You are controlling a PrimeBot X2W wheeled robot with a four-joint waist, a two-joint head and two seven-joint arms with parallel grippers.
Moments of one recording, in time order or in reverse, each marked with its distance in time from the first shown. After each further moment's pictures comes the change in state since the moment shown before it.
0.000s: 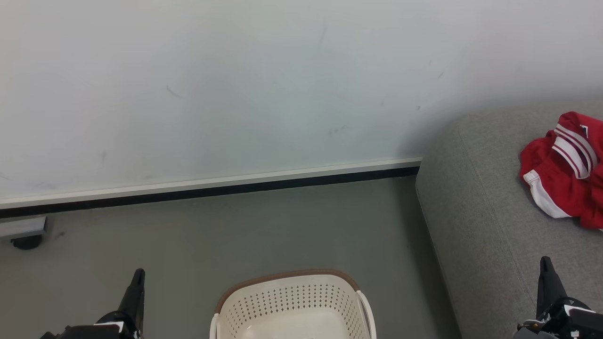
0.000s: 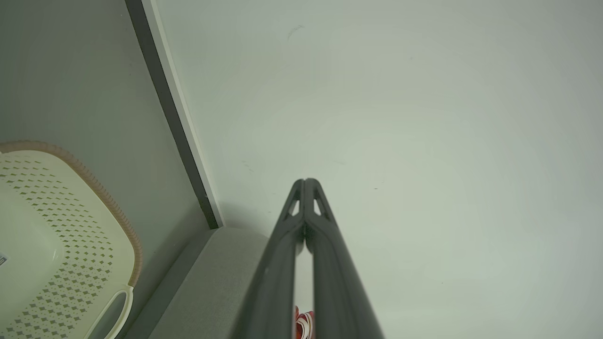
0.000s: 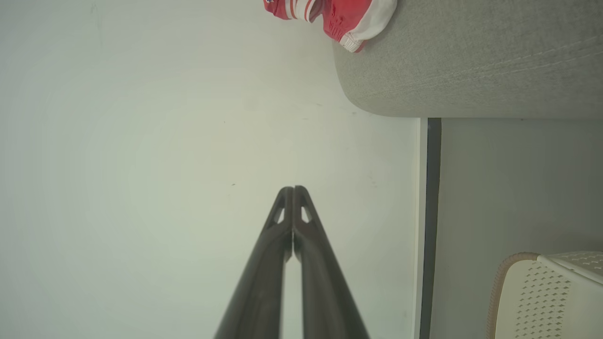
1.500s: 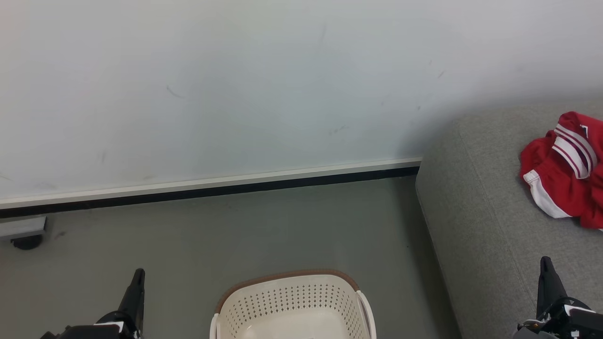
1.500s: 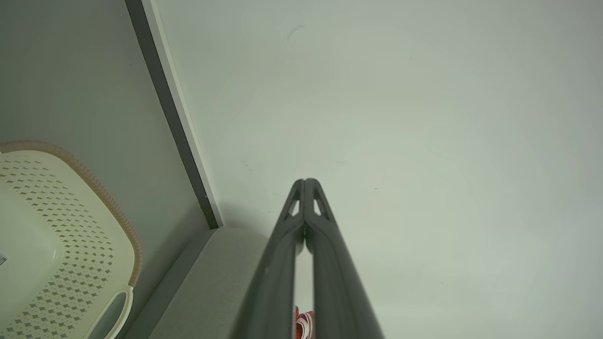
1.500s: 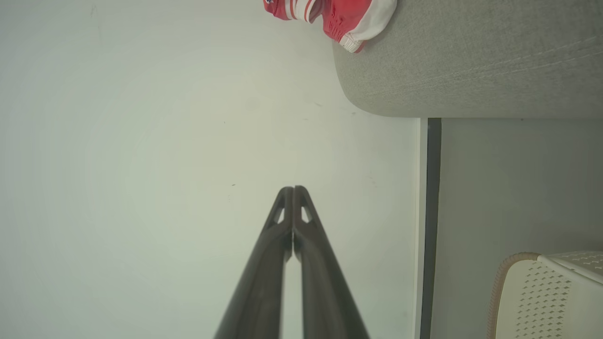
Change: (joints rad) left arm 0.000 0.000 0.000 0.000 0.000 0.000 0.000; right arm 0.000 -0.002 0.002 -0.001 0.004 0.000 -0.003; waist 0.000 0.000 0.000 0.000
